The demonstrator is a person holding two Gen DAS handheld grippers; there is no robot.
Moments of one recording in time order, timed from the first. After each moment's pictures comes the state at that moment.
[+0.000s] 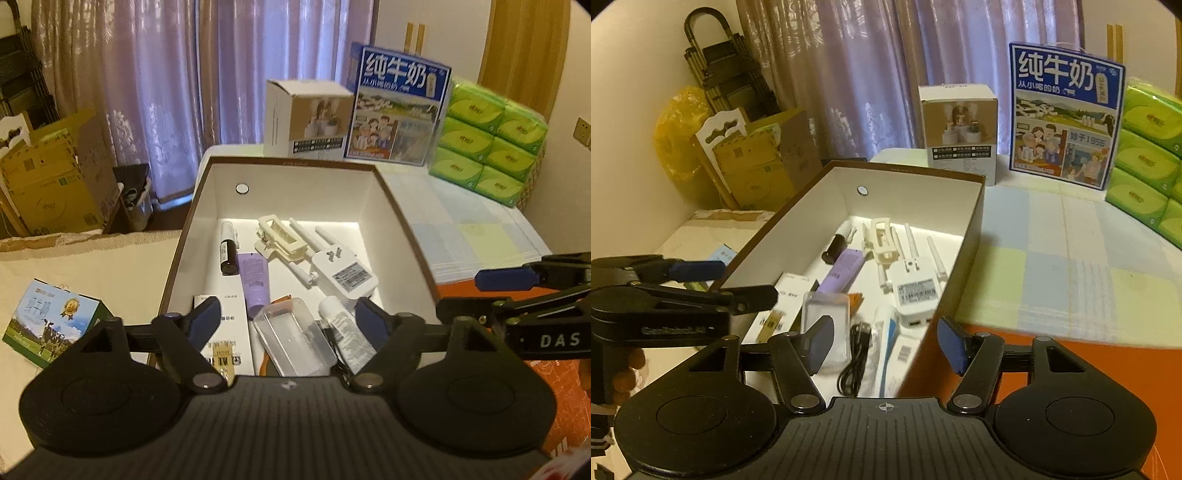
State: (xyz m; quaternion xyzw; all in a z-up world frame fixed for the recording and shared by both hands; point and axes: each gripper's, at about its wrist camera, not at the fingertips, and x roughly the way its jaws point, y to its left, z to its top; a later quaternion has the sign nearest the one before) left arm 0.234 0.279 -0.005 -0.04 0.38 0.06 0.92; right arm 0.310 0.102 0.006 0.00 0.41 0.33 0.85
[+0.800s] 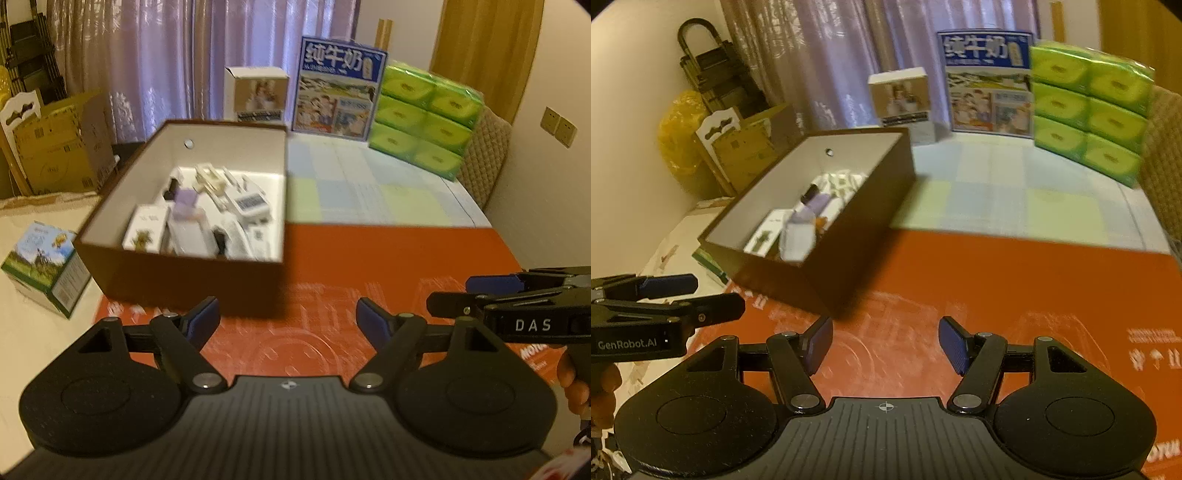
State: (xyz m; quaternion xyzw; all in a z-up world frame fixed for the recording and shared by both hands) left arm 0.112 0.109 0.009 -0.07 0.39 0.06 0.92; right arm 0.200 -0.069 0.014 0.02 0.43 0.31 0.85
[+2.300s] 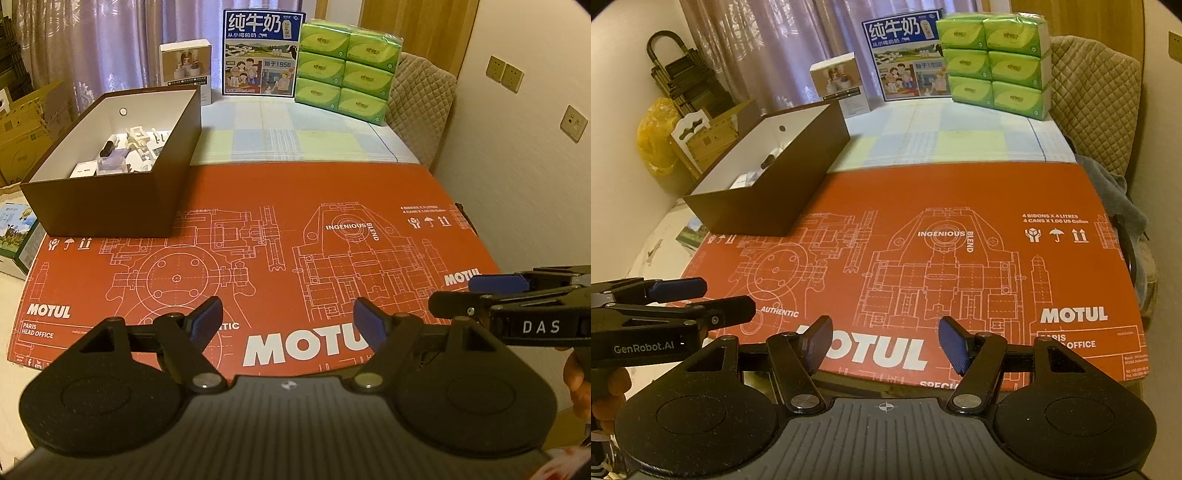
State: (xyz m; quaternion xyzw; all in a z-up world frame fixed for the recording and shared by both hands) left arm 0.046 -0.029 -0.007 -0.05 0.42 0.02 0.91; right arm 0.097 -0.214 0.012 0.04 0.46 0.26 0.85
